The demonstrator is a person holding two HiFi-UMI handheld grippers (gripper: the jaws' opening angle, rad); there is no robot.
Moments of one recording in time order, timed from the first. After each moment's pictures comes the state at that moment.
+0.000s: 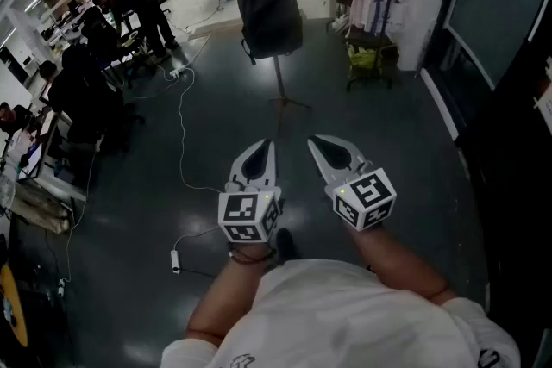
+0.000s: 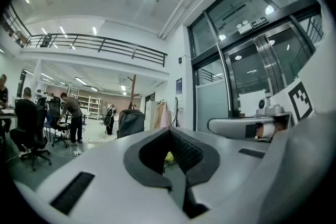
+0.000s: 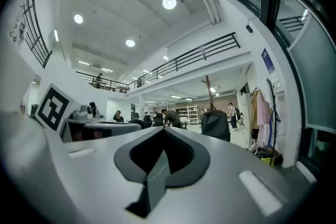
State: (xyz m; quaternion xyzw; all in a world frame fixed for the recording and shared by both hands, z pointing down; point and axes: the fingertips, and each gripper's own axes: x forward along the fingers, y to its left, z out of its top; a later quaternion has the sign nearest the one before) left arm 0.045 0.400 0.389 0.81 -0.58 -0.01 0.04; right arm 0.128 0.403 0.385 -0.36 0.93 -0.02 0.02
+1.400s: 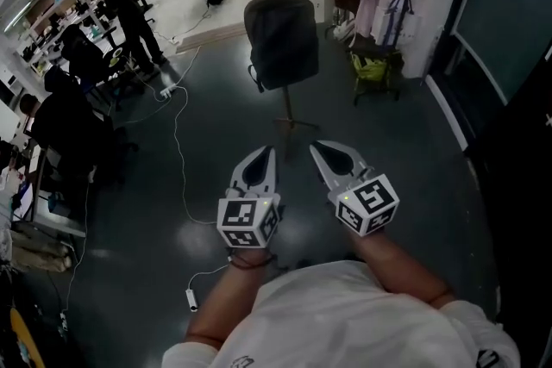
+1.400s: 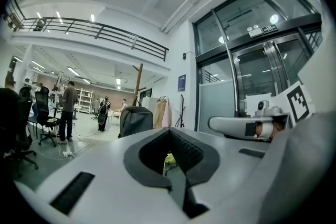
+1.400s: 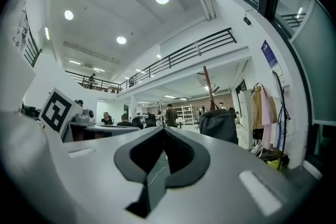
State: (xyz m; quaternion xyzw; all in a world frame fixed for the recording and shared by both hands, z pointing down) left arm -0.101 0.134 0.395 0.84 -0.54 -0.01 0.06; right arm -0.015 0.144 0.383 -0.39 0.92 -0.03 0.03
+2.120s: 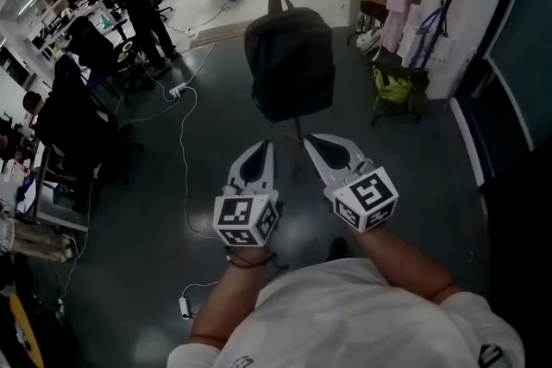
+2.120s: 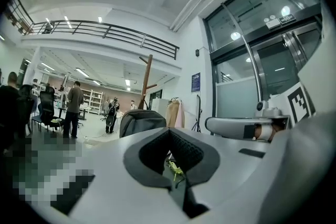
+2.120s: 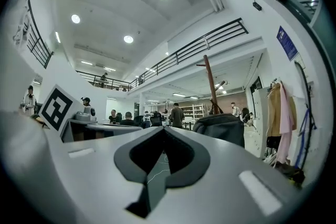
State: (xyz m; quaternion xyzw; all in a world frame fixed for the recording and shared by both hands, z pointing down) left arm -0.069 -0.126 0.392 0.80 -0.59 -0.03 0.07; right arm 0.008 -0.125 0.377 -0.32 0.95 -0.01 0.02
